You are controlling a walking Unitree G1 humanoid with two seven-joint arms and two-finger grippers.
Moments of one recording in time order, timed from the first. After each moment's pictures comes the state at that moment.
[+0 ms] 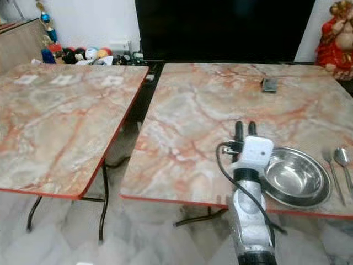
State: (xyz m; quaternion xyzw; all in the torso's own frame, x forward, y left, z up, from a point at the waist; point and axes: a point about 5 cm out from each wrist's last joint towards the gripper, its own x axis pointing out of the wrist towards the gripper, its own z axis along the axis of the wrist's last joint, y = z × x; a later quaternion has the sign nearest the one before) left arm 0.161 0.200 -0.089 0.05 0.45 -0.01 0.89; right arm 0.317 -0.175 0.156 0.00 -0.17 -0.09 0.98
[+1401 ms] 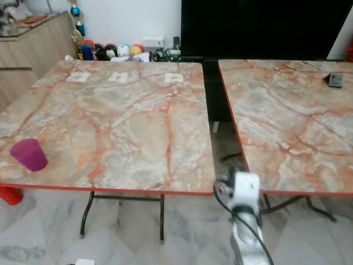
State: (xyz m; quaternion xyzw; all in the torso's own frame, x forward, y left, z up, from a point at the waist) left arm 0.164 0.210 -0.086 0.06 0.44 0.00 0.90; right arm 0.280 -0.181 0.036 -0.02 0.08 -0.09 0.99
